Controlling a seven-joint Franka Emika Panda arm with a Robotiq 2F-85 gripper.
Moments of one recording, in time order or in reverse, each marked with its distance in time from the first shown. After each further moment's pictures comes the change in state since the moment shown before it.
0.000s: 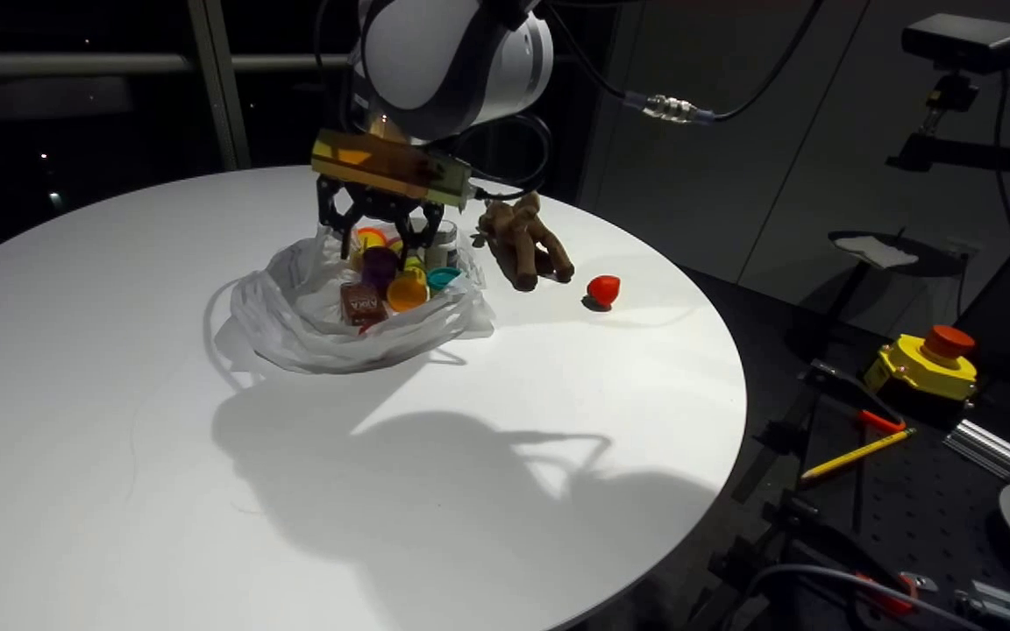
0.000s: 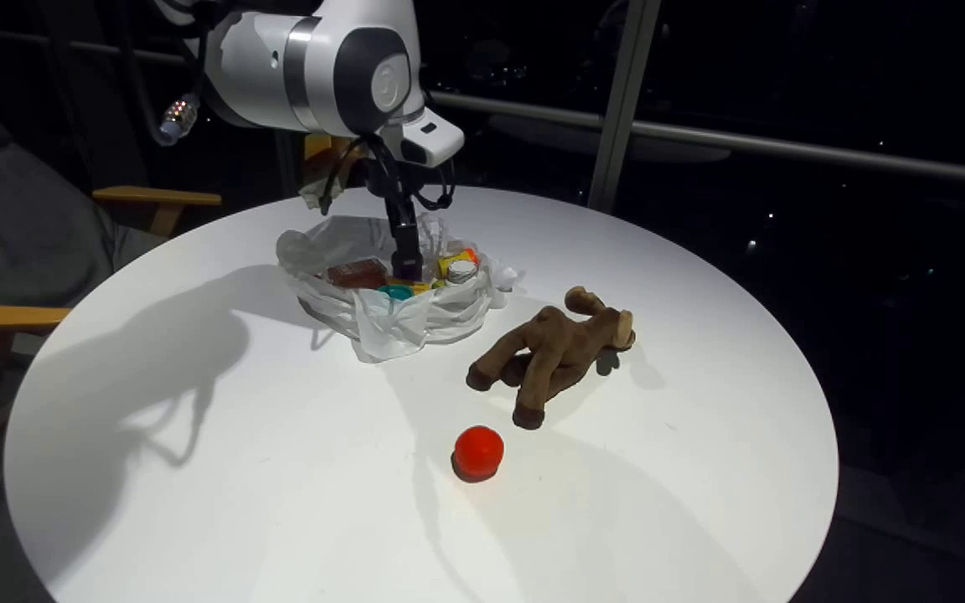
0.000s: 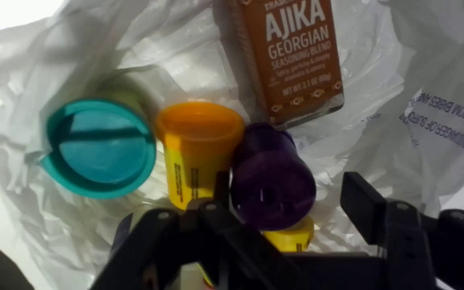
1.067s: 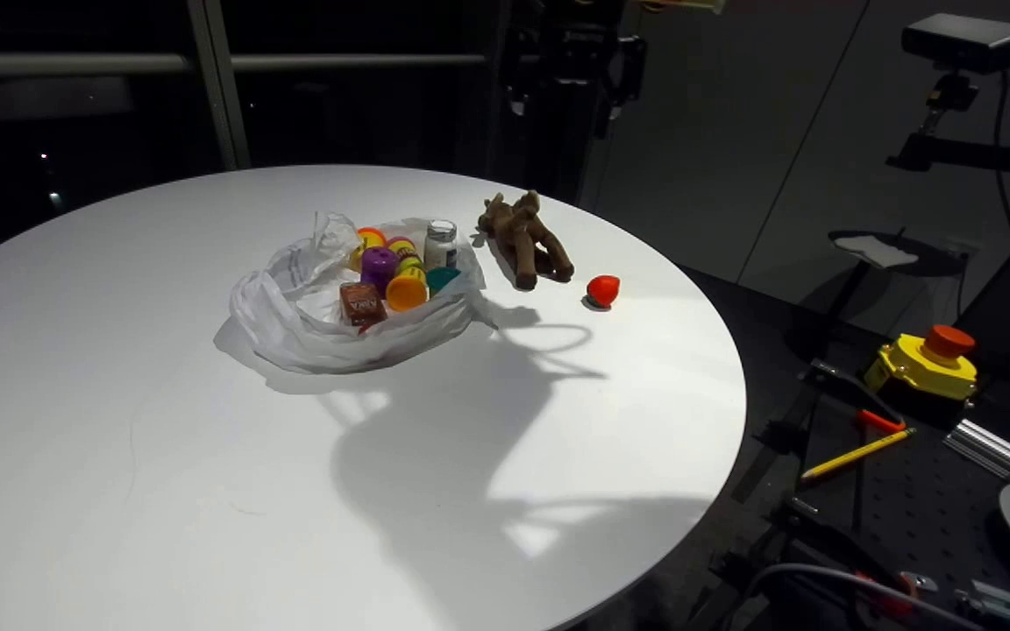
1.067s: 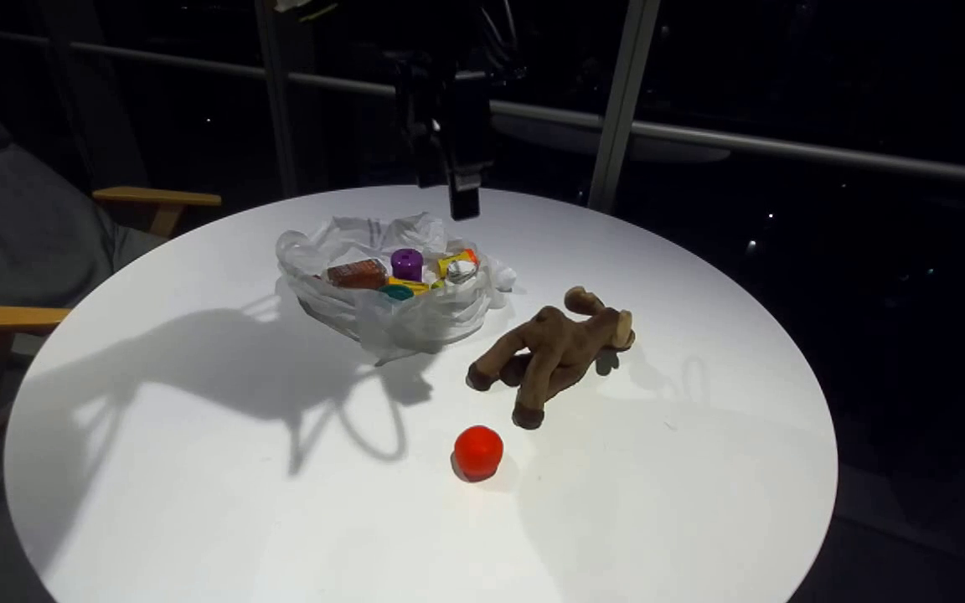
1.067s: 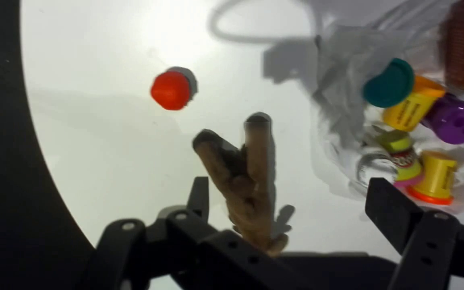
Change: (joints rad) arm -0.087 -0.662 -0.094 -0.524 -0.180 -0.298 -0.207
